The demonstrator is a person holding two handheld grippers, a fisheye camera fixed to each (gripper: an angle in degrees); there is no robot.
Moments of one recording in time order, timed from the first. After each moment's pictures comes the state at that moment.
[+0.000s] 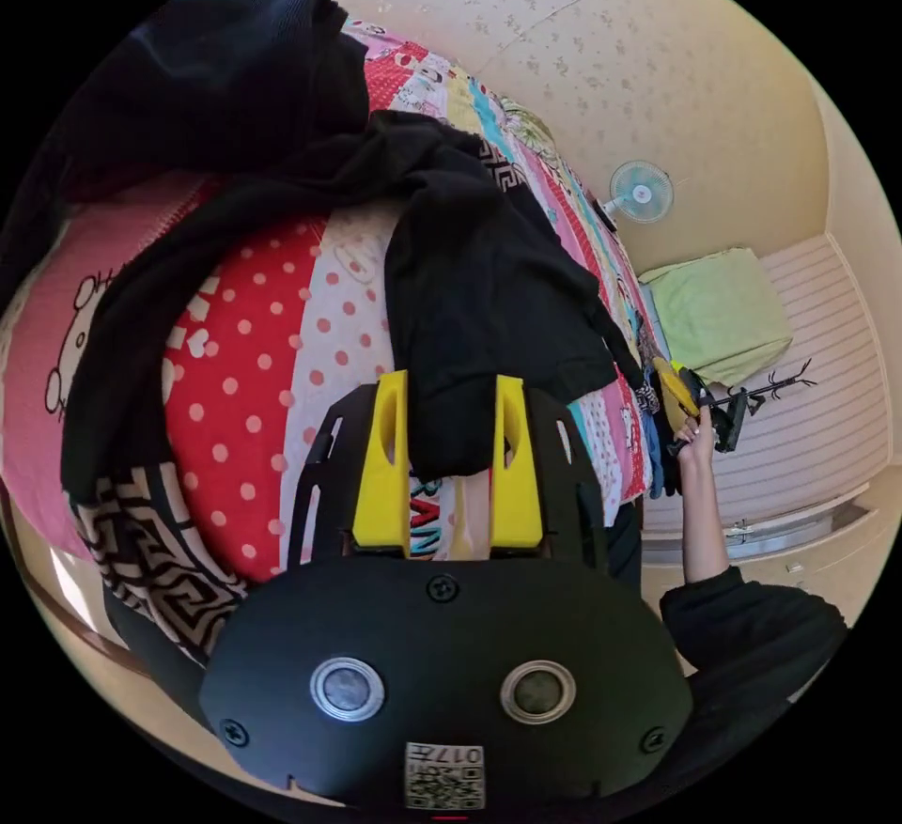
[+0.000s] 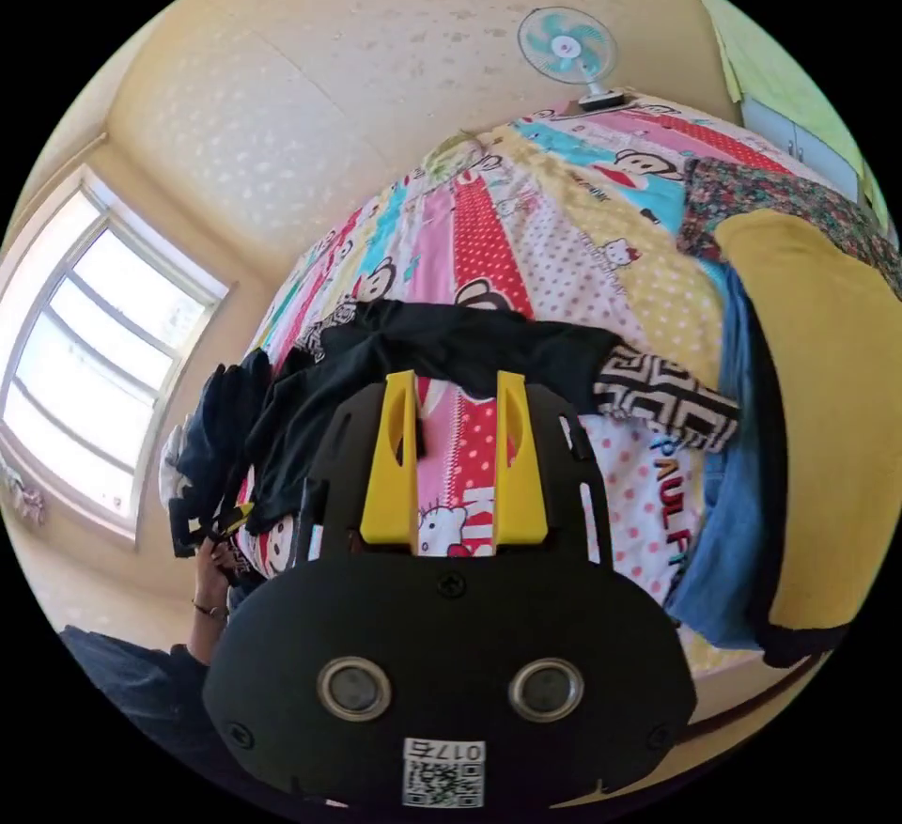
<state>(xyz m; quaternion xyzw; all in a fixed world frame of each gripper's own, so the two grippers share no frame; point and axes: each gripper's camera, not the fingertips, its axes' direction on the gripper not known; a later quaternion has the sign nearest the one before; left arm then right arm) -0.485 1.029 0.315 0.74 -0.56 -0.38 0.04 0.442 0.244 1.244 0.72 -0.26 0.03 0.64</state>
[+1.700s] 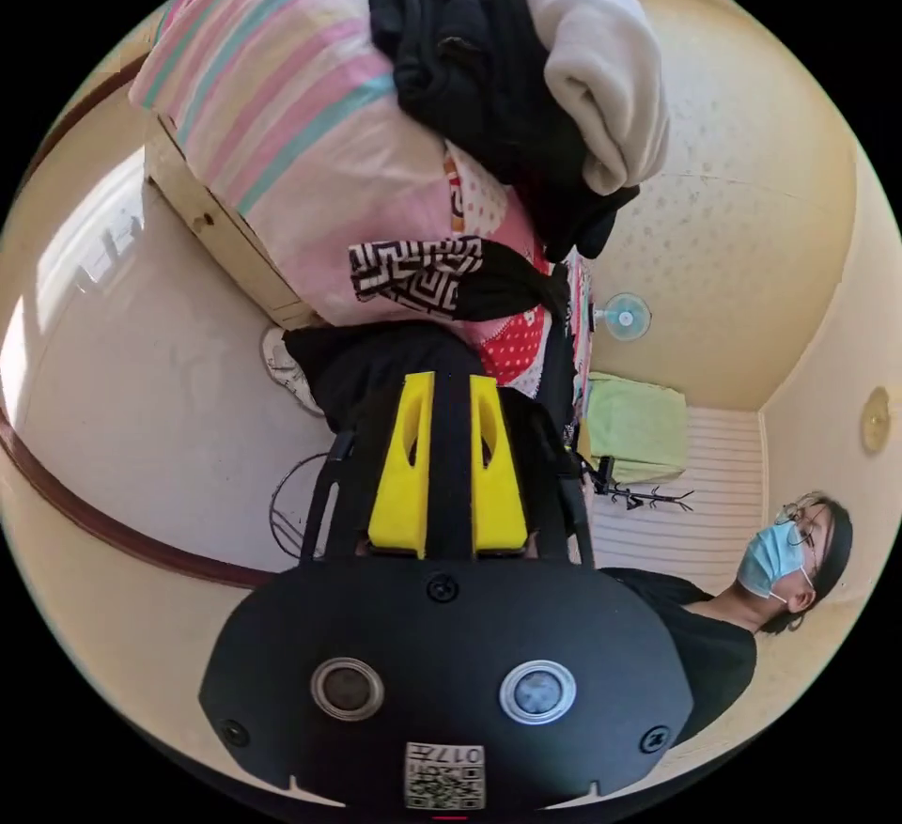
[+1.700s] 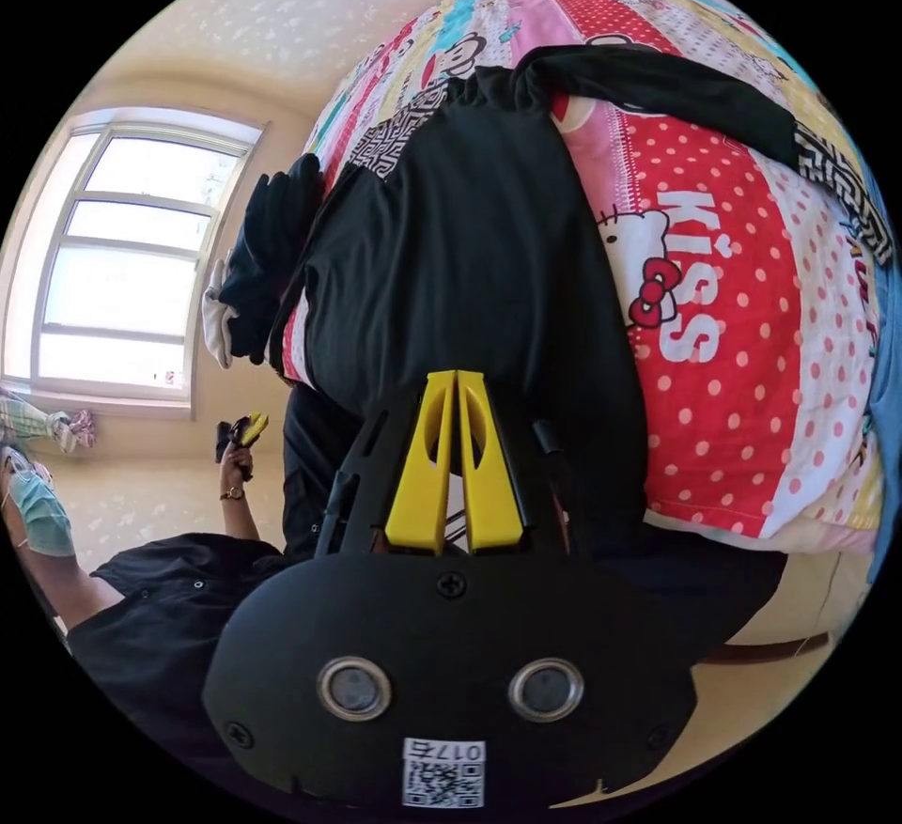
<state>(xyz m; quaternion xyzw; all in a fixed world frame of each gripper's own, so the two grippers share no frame) -0.337 1.101 0.854 0.89 -0.38 -0.24 0.02 0.292 0.130 1.467 0.54 -0.29 -0.10 0.79</state>
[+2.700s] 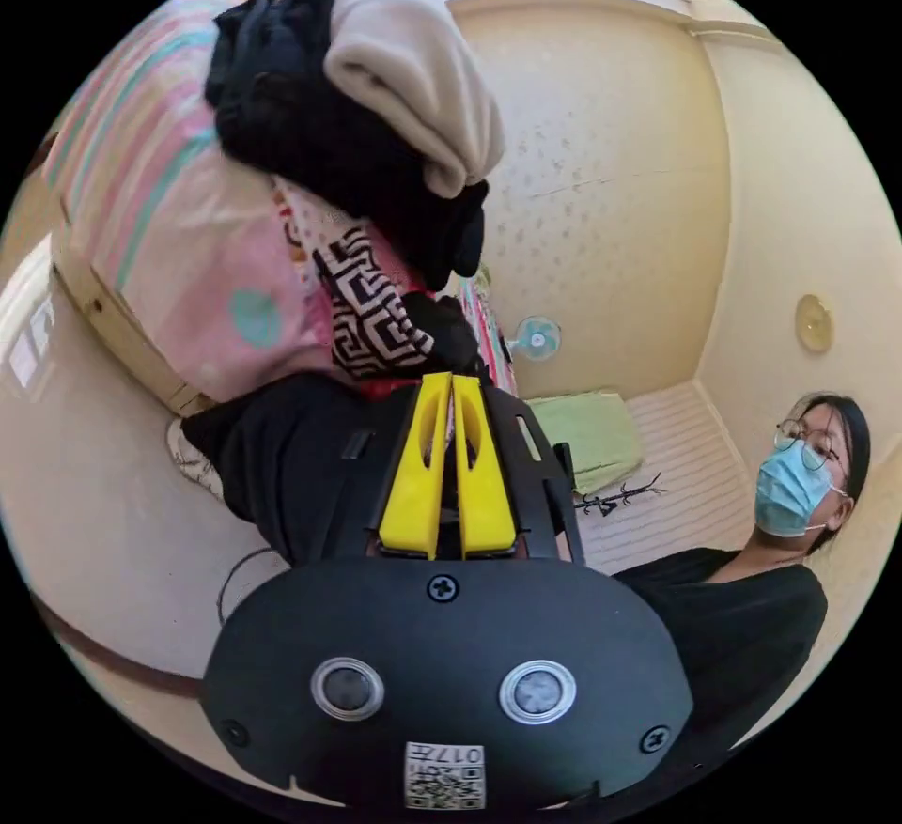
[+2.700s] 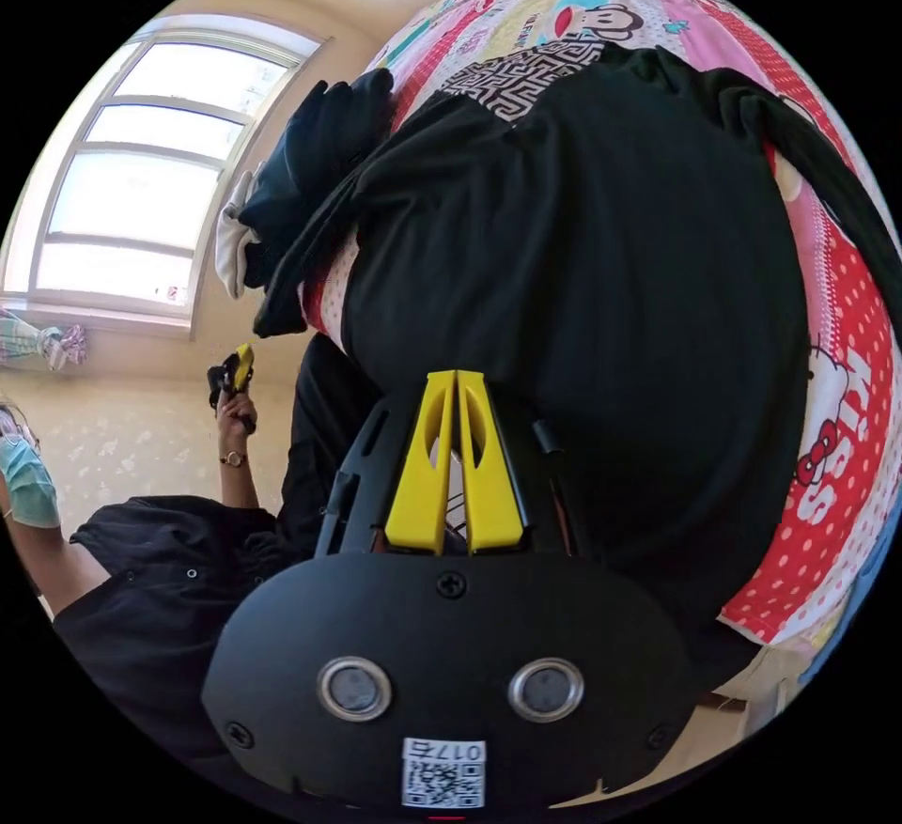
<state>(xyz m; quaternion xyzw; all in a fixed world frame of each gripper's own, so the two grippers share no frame) -0.278 1.105 0.942 0.88 -0.45 -0.12 -0.03 0.159 0.104 1.442 0.50 -0.21 -0.21 0.81</state>
